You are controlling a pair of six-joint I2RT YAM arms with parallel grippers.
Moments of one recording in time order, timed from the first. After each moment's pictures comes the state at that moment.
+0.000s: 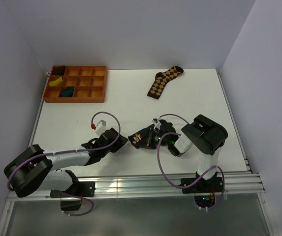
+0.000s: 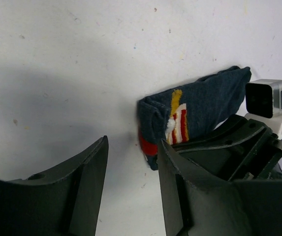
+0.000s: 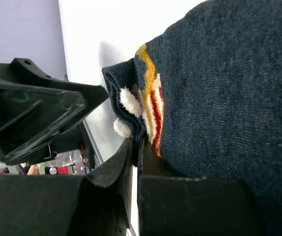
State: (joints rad) left arm -0.86 1.28 0.40 0.18 -0.32 -1.32; right arm 0.64 1.86 0.39 1.00 -0.52 1.07
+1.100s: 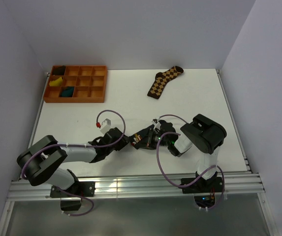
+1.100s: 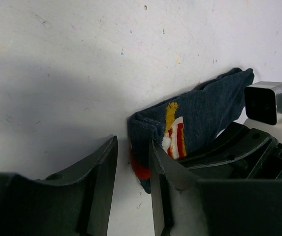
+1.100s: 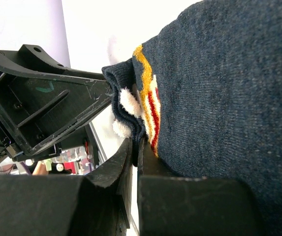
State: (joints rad) left arm -0.86 1.46 0.43 0.35 -0.30 -1.30; right arm 0.63 1.88 0.39 1.01 -0.55 1.09
